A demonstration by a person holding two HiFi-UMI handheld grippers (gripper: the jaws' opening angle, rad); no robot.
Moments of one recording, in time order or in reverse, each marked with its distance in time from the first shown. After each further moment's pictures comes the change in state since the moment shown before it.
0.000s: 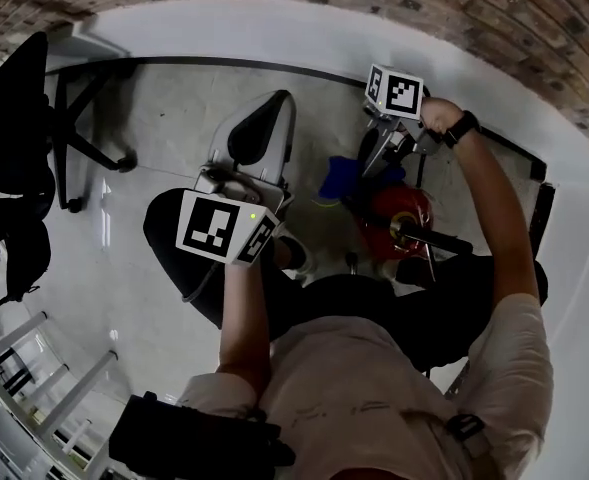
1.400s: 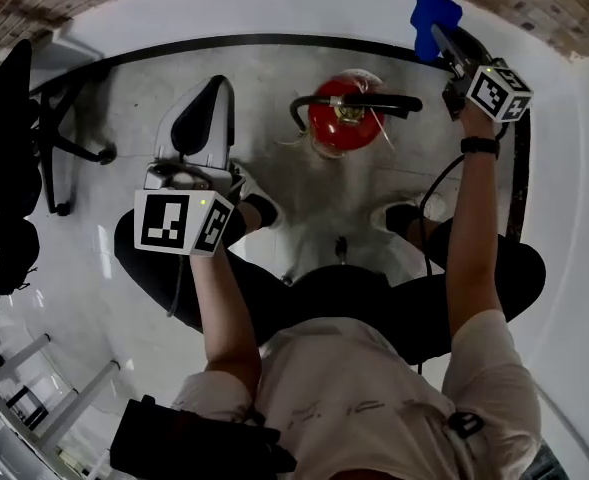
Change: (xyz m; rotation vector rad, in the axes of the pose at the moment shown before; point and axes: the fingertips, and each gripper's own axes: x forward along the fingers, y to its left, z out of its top) left arm -0.128 -0.098 0.002 0.168 -0.020 -0.028; right arm -0.174 0.133 -0.173 -0.393 -1.481 -1.672
